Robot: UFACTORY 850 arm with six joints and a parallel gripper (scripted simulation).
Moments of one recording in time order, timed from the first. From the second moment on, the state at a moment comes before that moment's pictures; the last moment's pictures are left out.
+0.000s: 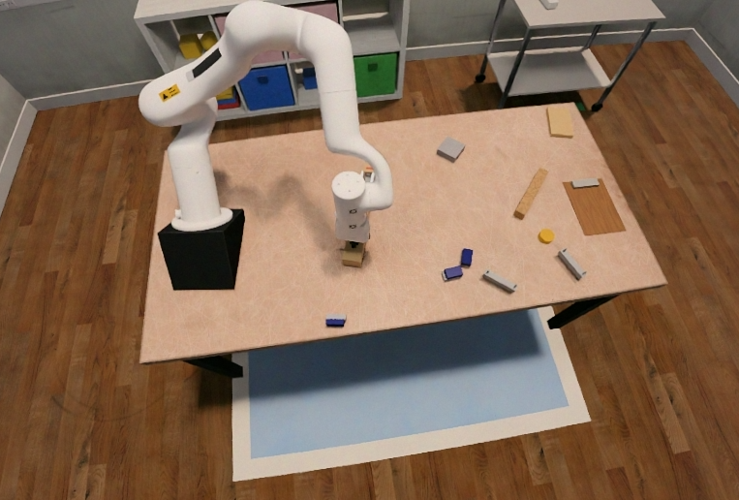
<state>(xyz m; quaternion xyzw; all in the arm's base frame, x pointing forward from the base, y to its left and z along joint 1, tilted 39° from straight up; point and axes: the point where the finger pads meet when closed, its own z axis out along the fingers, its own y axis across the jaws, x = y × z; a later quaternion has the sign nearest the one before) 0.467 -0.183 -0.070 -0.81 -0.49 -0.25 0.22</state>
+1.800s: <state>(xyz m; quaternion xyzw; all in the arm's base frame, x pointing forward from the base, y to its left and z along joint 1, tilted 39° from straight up) 0.467 -0.201 0.005 -0.81 -0.49 -0.25 0.22</state>
